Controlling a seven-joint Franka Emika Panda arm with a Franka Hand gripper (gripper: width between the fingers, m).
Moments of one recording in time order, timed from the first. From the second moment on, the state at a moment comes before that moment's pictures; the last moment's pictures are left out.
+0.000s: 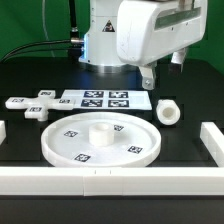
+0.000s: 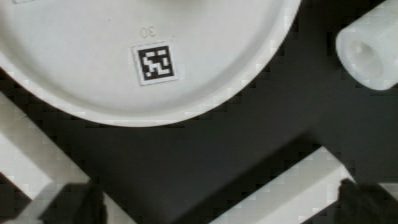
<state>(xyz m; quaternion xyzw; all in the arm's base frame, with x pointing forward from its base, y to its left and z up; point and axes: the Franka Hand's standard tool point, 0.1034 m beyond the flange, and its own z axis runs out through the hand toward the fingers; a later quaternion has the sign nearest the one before) 0.561 0.056 0.118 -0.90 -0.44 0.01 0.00</state>
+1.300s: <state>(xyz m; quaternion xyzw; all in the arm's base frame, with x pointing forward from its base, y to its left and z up) 0.536 -0.039 0.038 -0.87 -0.50 0.02 0.02</state>
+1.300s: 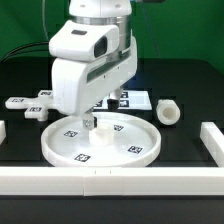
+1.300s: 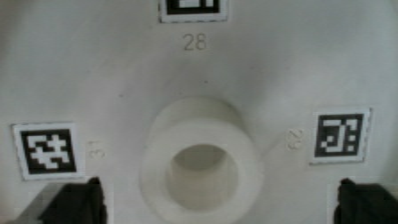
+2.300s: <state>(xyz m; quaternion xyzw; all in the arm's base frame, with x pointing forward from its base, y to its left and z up) 0.538 -0.039 0.010 -0.86 -0.50 0.03 0.03</state>
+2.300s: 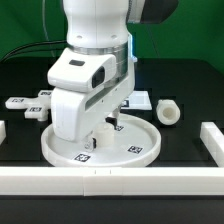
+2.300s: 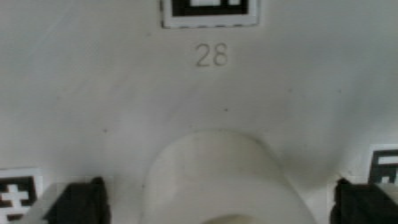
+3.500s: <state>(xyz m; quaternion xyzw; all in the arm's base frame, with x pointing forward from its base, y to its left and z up) 0.562 -0.008 0.010 -0.85 -0.52 0.01 0.03</state>
